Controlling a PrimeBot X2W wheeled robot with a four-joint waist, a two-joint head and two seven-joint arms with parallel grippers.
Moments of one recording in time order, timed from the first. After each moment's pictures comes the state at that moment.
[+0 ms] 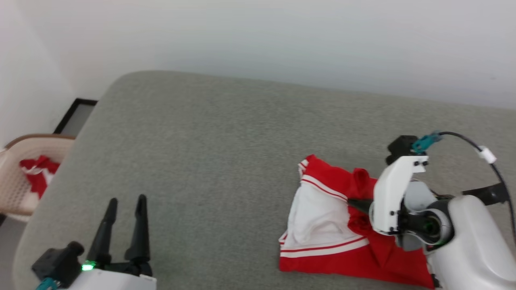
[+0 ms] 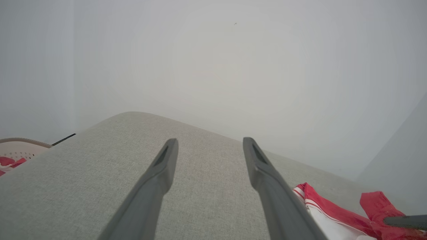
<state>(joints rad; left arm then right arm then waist) 0.02 0.21 0.00 0.05 -0.54 -0.13 -0.26 -0.47 -0.09 0.12 0.32 0.58 0.13 0.98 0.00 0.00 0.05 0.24</state>
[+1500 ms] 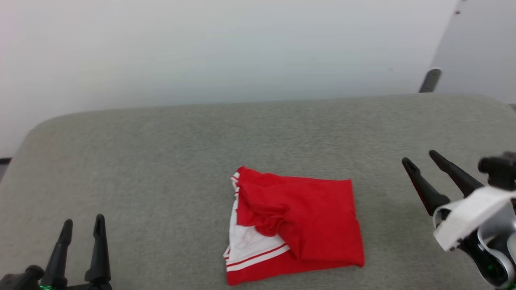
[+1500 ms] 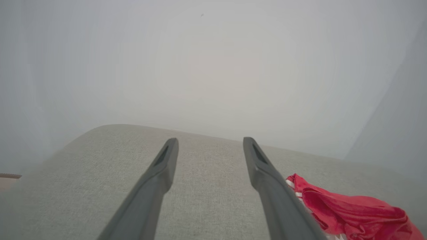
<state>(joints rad) 0.11 0.24 0.13 0.02 -0.46 -0.13 -0.26 -0.30 -0.46 0.29 0.11 0.68 0.13 0.13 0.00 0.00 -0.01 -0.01</state>
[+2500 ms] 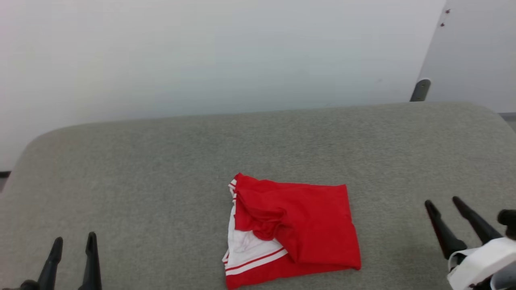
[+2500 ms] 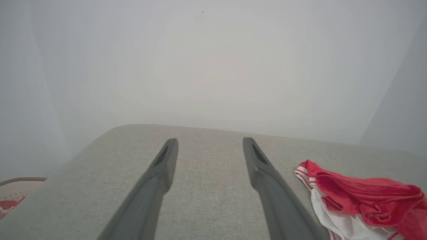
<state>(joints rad) 0.17 0.25 0.17 0.04 -0.40 -0.13 -0.26 -0.06 -0.42 0.15 0.09 0.60 0.13 0.03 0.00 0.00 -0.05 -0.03</state>
